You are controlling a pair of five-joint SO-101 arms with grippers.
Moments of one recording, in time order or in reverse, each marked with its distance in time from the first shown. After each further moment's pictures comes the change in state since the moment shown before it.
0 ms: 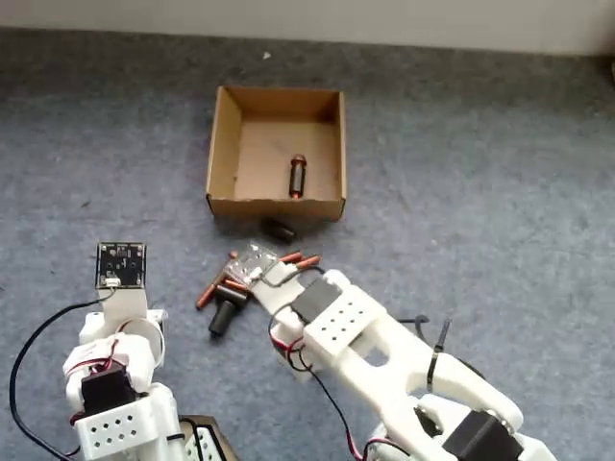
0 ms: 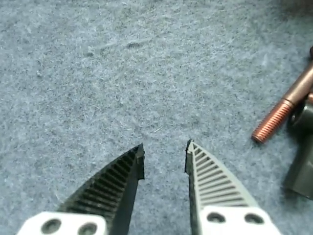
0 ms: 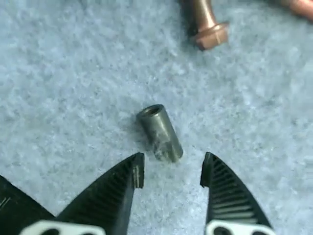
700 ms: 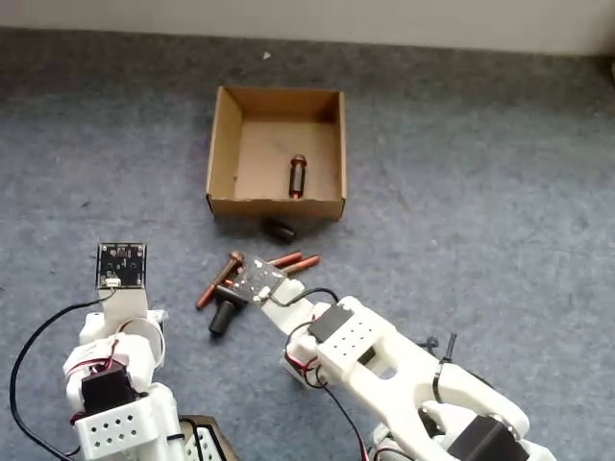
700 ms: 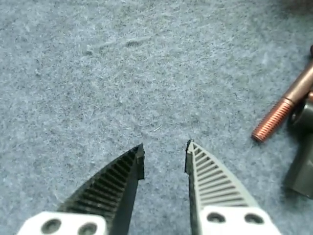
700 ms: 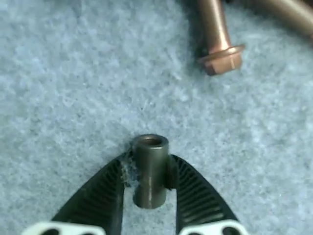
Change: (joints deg) left arm 0.0 0.0 0.2 0.0 0.0; right arm 2.1 -1.5 13.7 -17.9 5.4
